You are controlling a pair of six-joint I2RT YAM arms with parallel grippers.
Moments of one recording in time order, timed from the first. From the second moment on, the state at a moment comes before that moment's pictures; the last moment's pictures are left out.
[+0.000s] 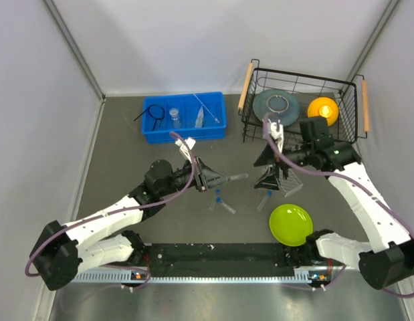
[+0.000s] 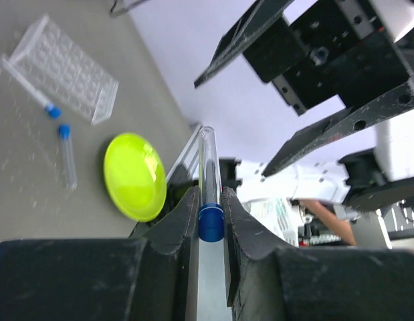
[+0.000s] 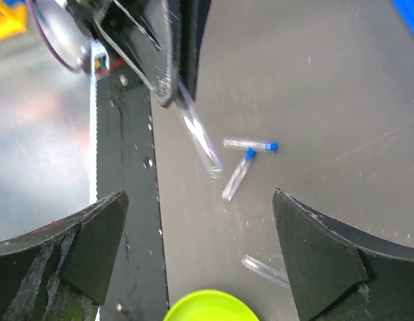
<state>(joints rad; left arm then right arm) -0.78 1.04 0.55 0.45 0.45 -1.07 0.36 1.12 1.14 -0.89 -1.00 -0.53</state>
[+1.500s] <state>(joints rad) -0.81 1.21 0.68 0.81 0.34 -1.19 0.23 1.10 0.88 0.27 -1.21 1.07</state>
